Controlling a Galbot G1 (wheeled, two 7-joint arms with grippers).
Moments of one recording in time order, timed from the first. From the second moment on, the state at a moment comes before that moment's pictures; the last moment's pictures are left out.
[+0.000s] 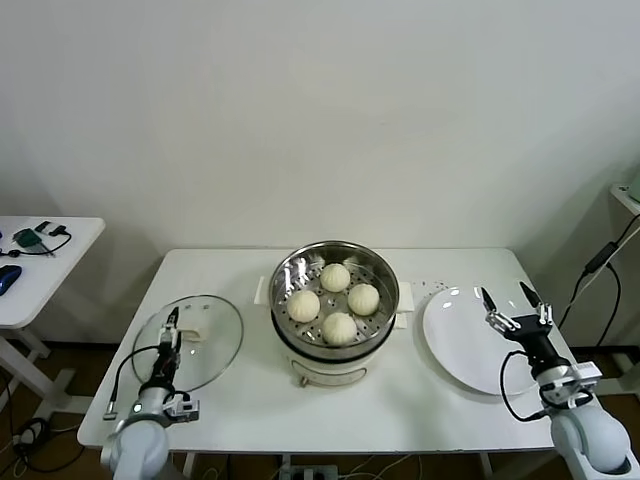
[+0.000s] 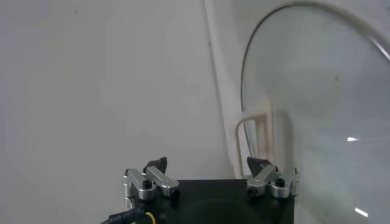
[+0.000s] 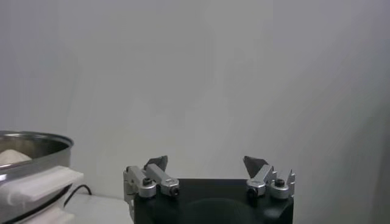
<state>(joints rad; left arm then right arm) 1.22 -1.38 -0.68 -1.45 1.55 0.00 -0.15 -1.34 1.03 0.68 1.67 0.49 0.16 -0.17</state>
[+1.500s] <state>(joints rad) 1.16 -1.34 -0.66 -1.39 1.36 -0.05 -0.16 -1.33 1.08 0.69 1.63 0.40 0.18 -0.19</state>
